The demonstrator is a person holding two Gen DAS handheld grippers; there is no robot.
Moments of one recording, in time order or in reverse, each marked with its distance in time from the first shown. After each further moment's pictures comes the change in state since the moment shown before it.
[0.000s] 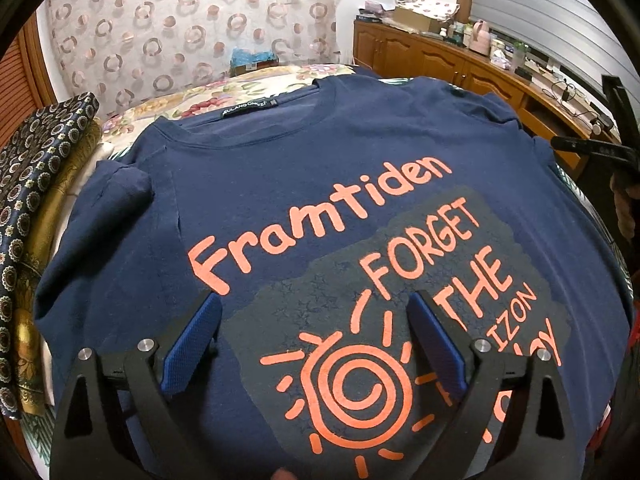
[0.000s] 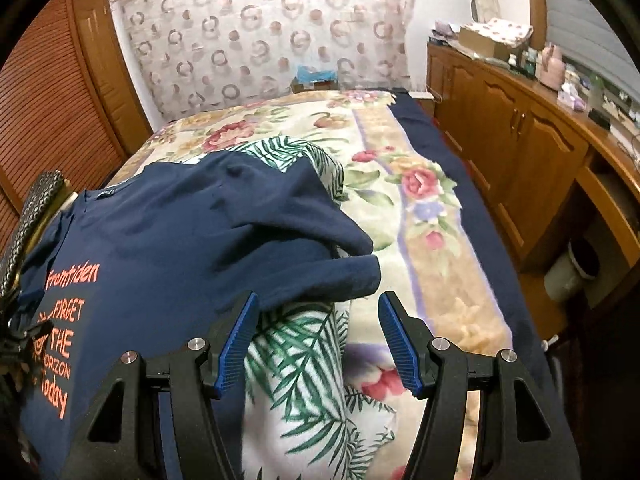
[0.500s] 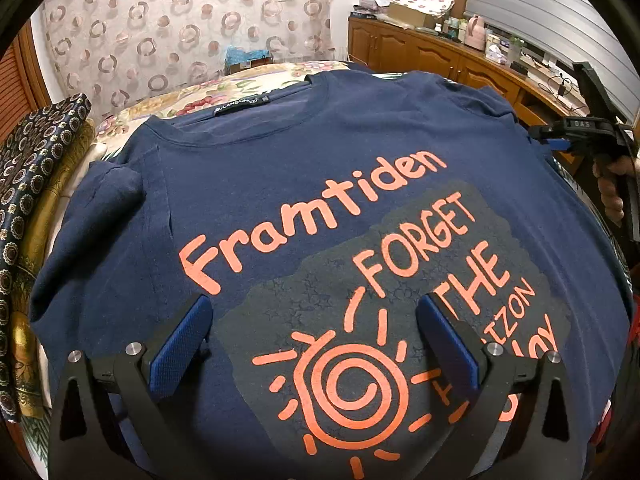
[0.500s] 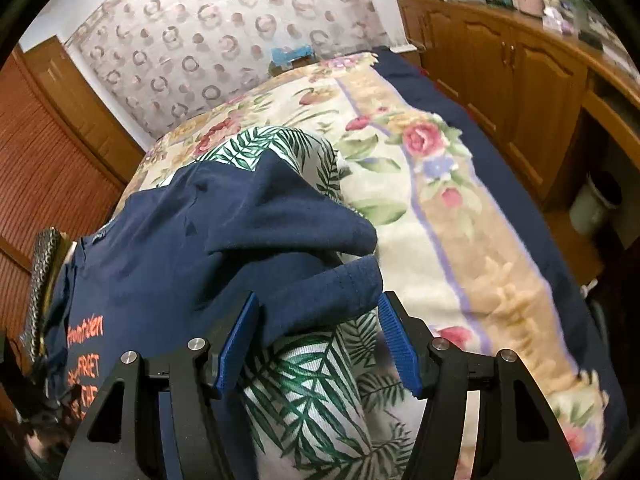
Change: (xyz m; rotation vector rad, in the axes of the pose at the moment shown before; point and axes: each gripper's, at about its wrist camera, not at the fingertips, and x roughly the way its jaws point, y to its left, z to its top) left arm 0.001 -0.006 -0.002 0.017 0.012 -0.011; right arm 0.033 -0.017 0.016 0.232 0.096 0.095
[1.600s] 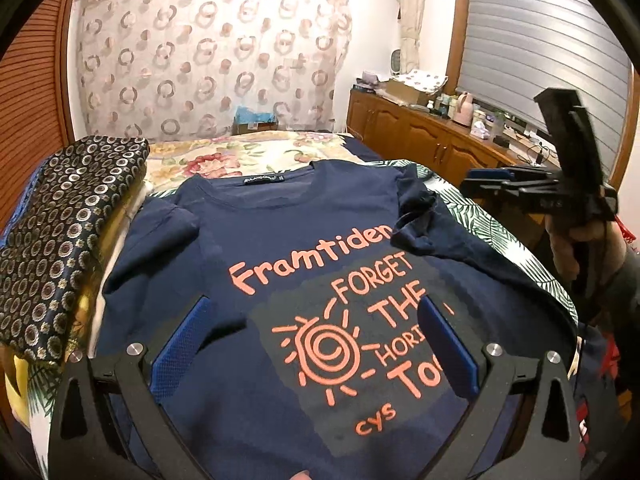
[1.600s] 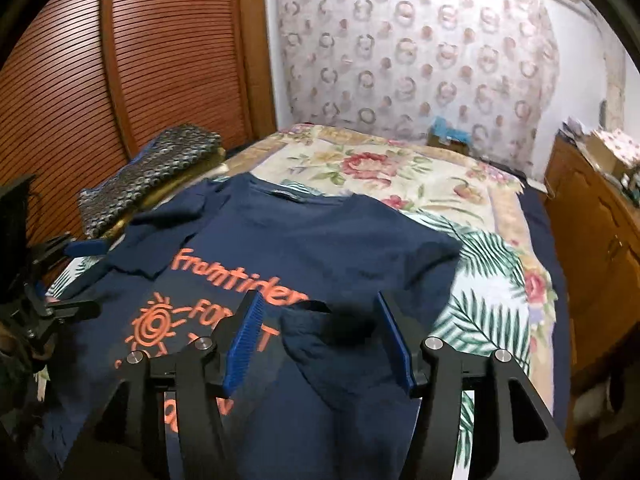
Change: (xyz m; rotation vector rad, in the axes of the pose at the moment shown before) left arm -0.097 0.021 -0.029 -0.094 -0.266 -0.062; right arm -0.071 0.152 -0.062 -0.613 -0.174 0.150
